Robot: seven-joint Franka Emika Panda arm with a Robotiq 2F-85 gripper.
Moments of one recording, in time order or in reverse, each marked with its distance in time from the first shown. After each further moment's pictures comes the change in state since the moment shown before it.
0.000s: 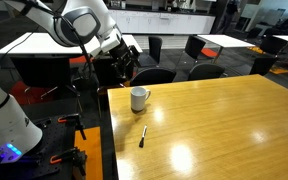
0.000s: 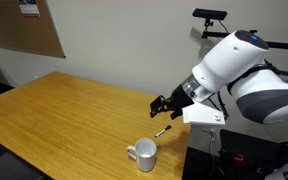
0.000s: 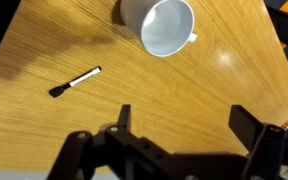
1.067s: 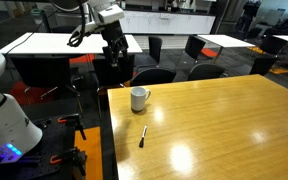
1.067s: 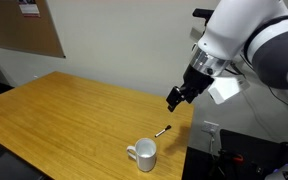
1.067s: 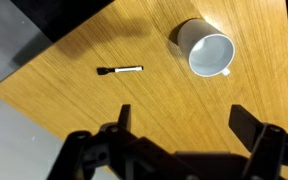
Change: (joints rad) arm -0.222 -0.147 0.266 0.127 0.396 -0.515 -0.694
